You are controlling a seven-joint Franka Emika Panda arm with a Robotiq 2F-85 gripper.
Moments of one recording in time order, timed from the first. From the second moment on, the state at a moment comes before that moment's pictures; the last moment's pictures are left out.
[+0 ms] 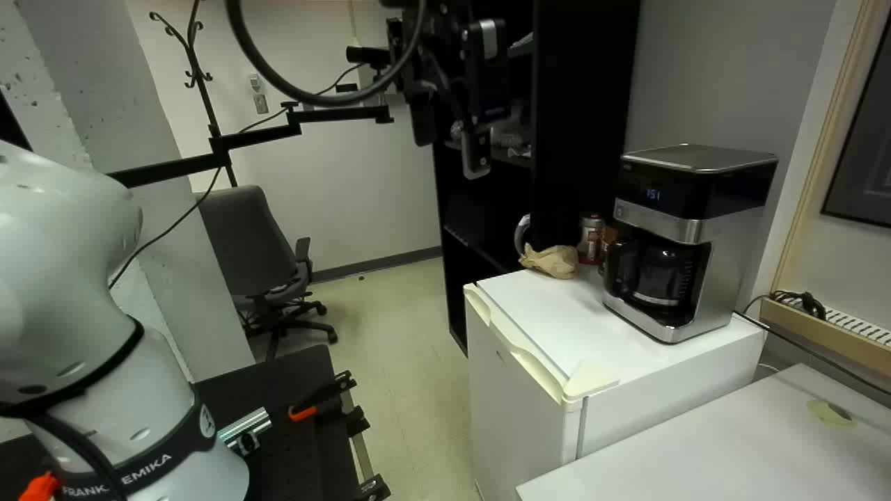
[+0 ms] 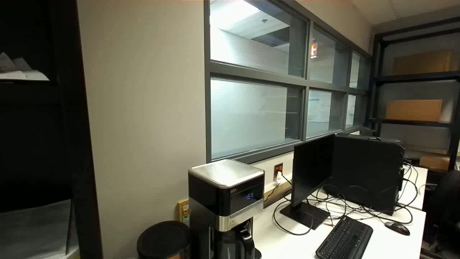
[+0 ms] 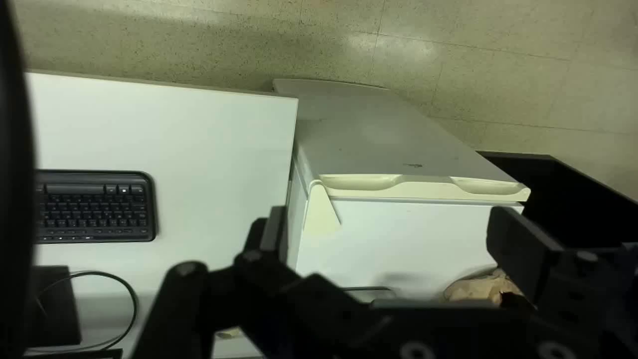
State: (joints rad) arm -0.03 -0.74 -0.28 -2.49 0.00 1.84 -0.32
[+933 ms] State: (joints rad) arm -0.03 -0.72 -0.27 -2.49 0.00 1.86 -0.32
